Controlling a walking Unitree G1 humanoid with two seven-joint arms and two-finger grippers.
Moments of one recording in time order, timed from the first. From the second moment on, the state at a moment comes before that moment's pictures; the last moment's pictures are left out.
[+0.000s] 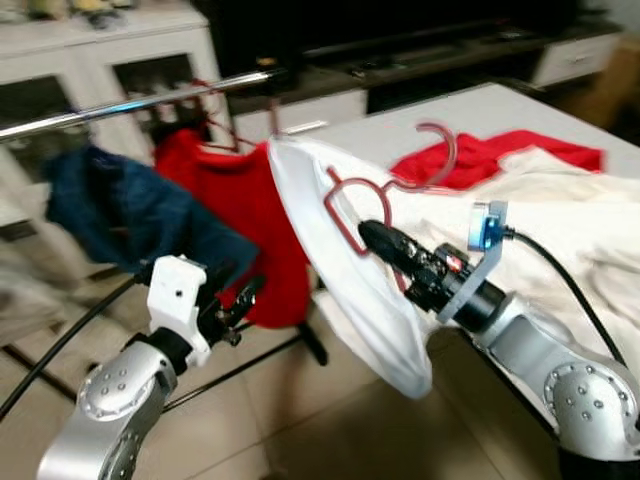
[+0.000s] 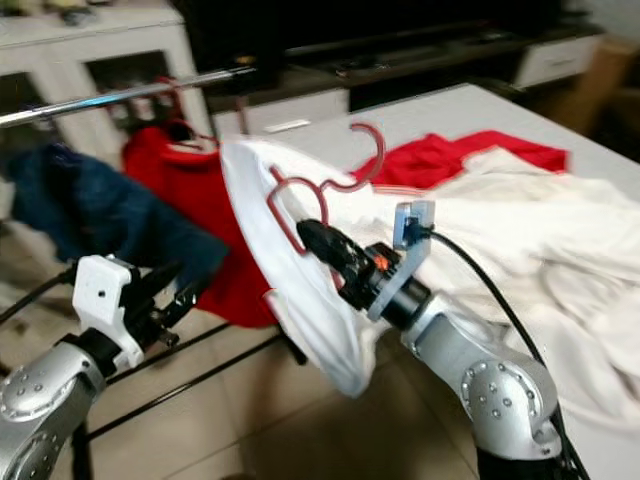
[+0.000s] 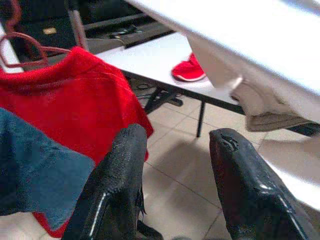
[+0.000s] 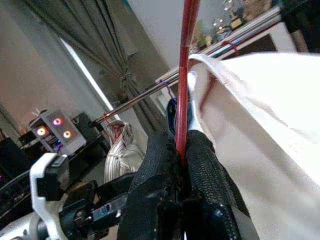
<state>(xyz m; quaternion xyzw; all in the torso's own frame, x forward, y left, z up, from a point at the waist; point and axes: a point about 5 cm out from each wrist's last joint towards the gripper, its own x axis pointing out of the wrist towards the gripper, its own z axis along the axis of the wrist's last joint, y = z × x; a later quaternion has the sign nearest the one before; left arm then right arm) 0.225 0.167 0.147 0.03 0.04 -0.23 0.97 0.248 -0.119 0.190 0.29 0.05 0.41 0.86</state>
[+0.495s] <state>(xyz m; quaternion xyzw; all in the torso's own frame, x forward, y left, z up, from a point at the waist) 0.220 0.172 0.144 0.04 0.05 -0.22 0.97 0.248 -0.111 0.185 0.29 0.06 0.42 0.86</state>
